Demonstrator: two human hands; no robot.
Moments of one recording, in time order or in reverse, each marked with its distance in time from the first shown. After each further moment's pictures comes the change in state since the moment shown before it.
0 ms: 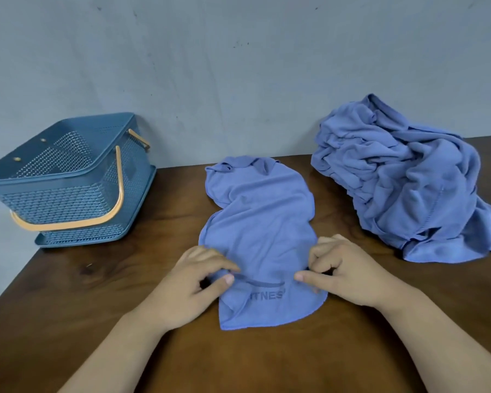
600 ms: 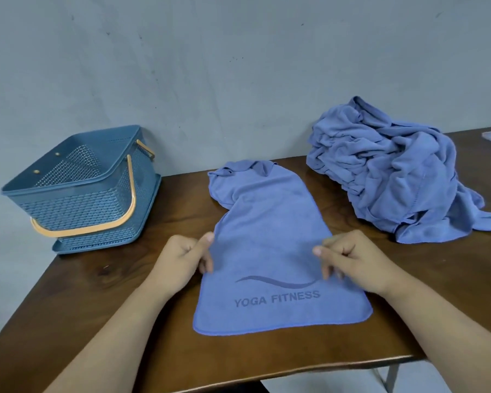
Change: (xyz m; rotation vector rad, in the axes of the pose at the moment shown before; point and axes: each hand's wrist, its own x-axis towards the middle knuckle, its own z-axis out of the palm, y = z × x) left_hand 0.006 -0.005 -0.031 -0.375 0.179 -0.302; right_hand -0.025 -0.013 0.003 0.377 0.182 0.039
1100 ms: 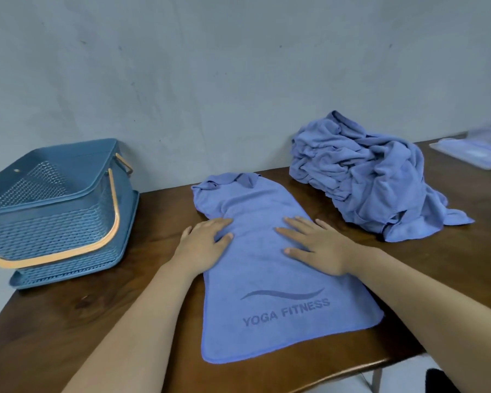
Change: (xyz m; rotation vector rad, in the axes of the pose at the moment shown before) left_hand 0.113 -0.050 0.021 0.614 -0.193 0.087; right_hand 0.061 0.015 0.015 -0.836 -0.340 0.294
